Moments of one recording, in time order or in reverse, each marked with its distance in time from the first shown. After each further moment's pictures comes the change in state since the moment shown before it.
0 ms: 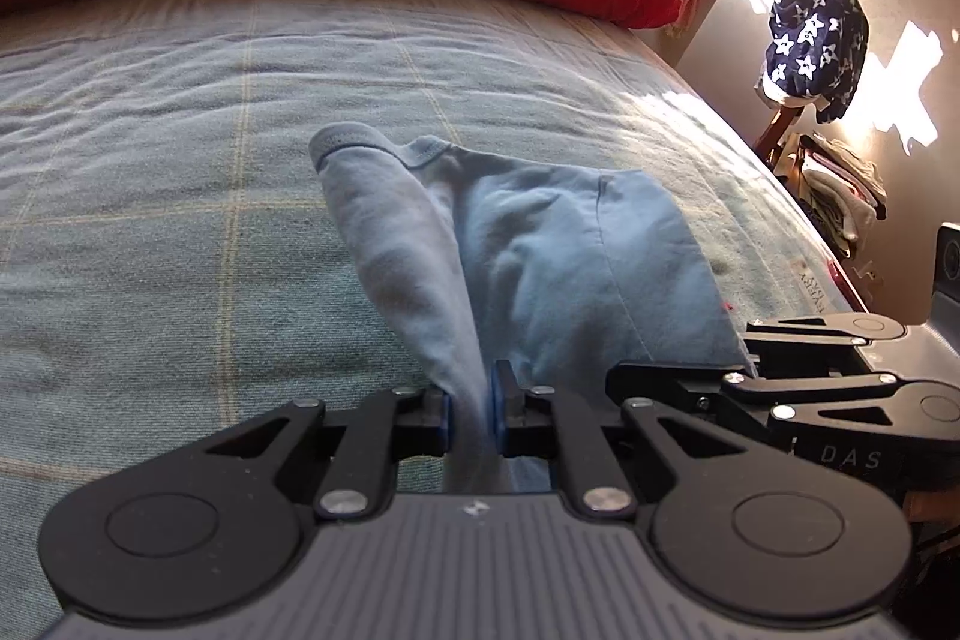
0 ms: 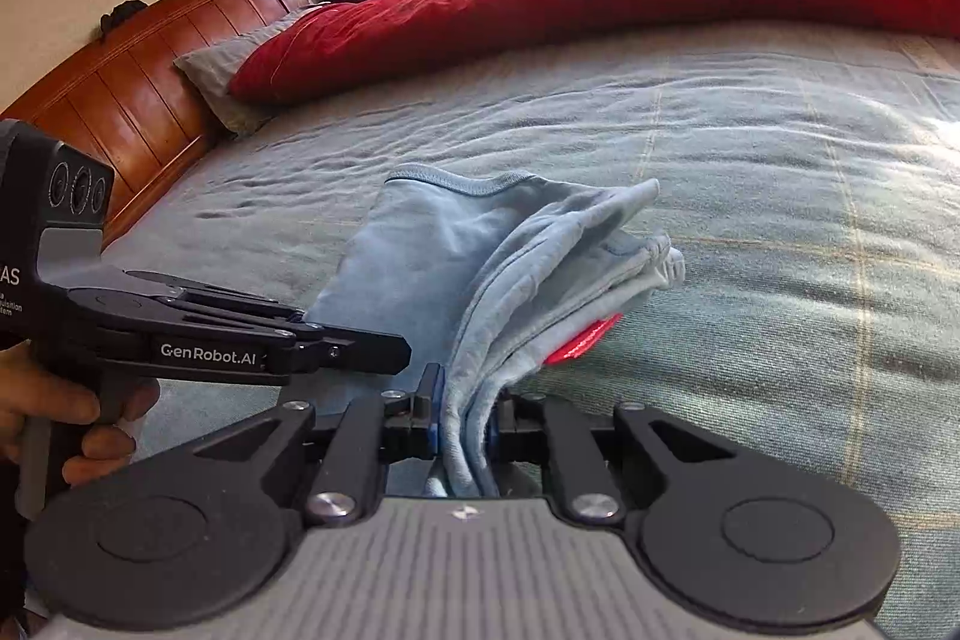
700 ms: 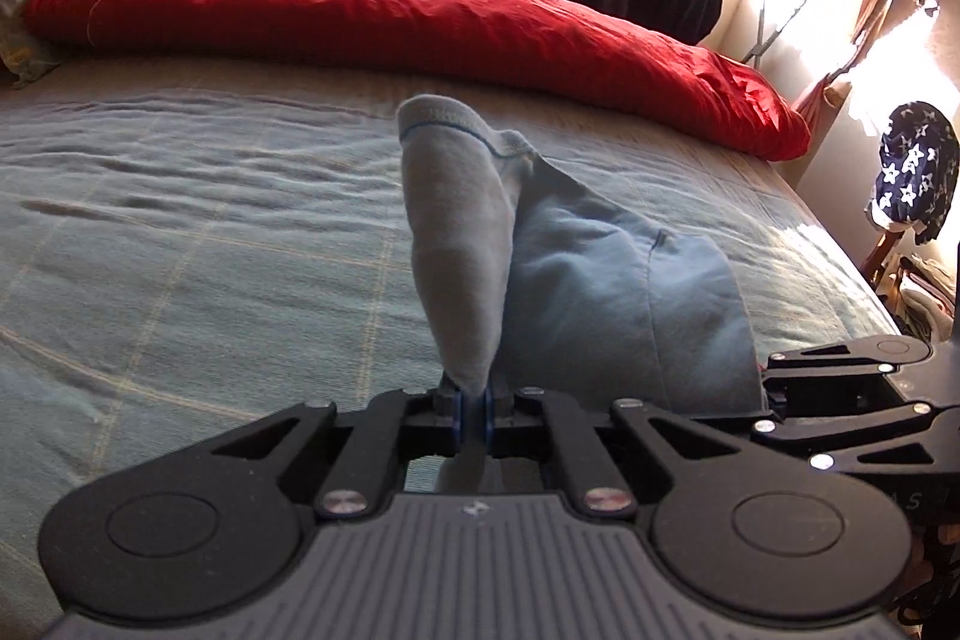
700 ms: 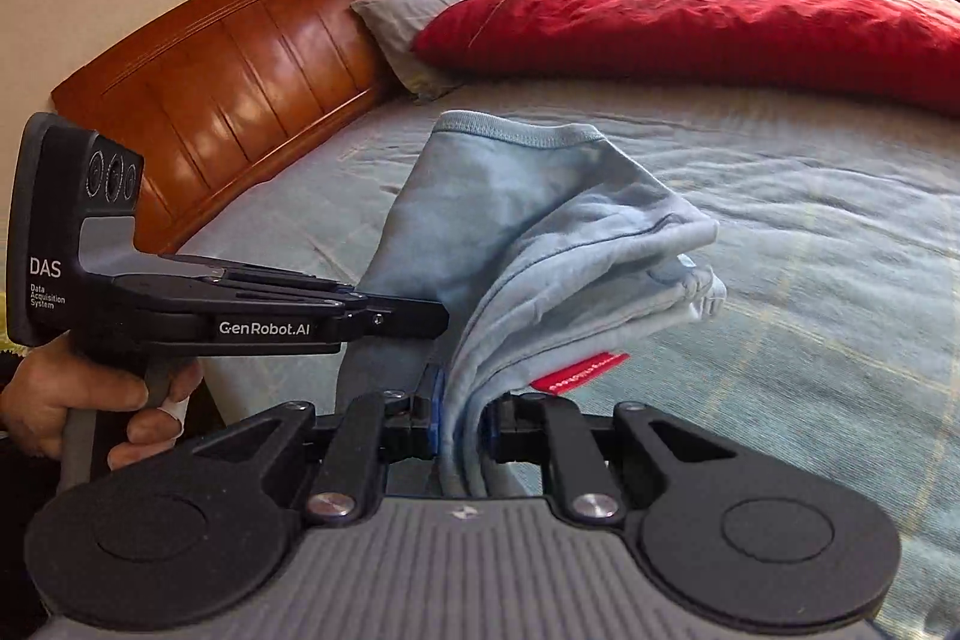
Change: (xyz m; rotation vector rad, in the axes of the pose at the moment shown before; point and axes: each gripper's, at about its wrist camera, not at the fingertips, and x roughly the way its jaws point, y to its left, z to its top) left arm -0.160 0.134 -0.030 -0.144 -0.210 0.251; right arm 0.069 0.187 0.050 -0.215 0.056 0.252
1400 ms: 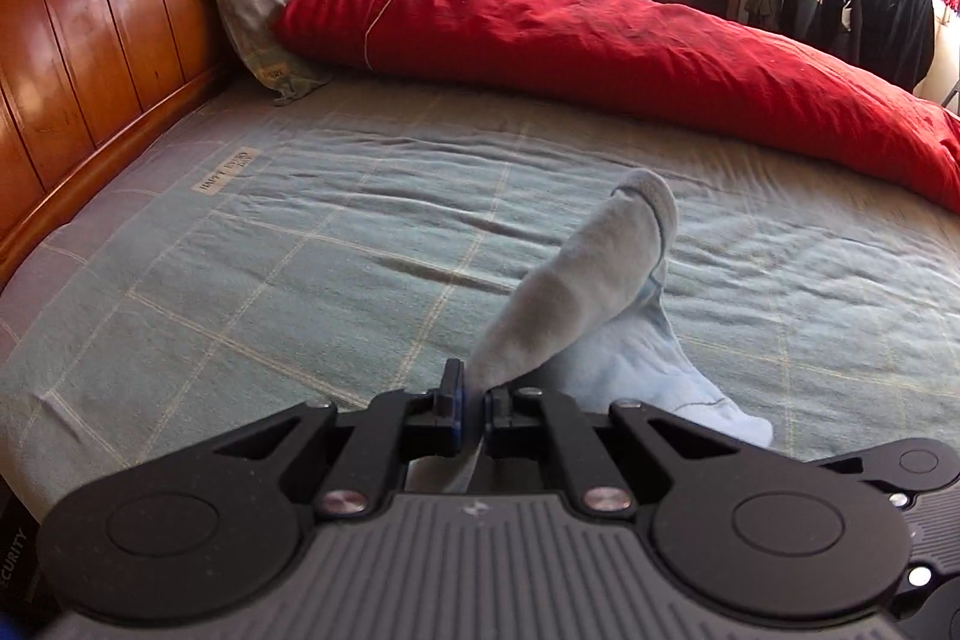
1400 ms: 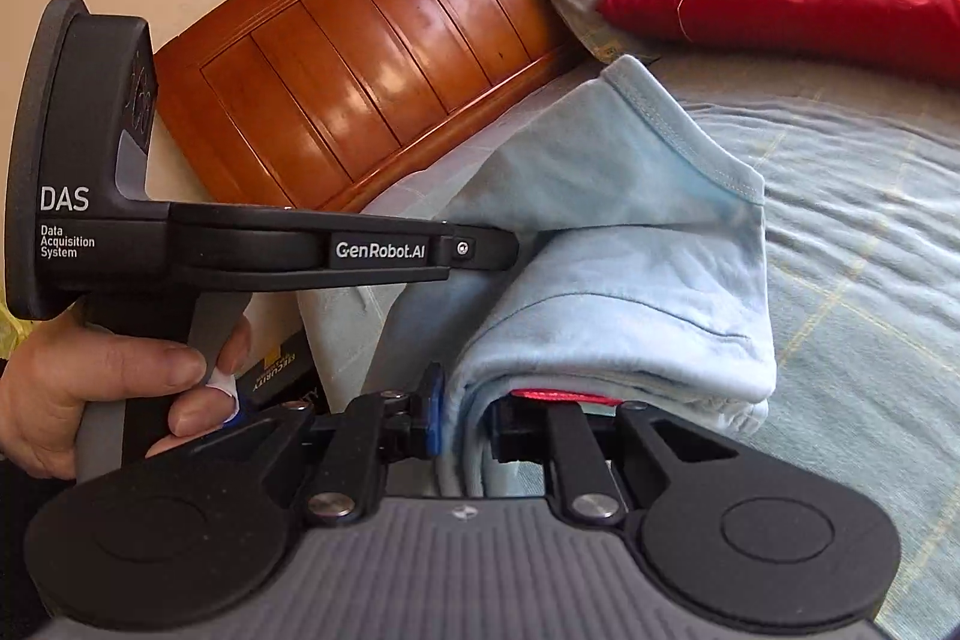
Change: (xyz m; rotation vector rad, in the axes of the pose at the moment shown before) left arm -0.054 0.188 0.060 -0.077 -0.008 0.416; right arm 0.195 0.149 0.085 -0.021 0.065 0.282
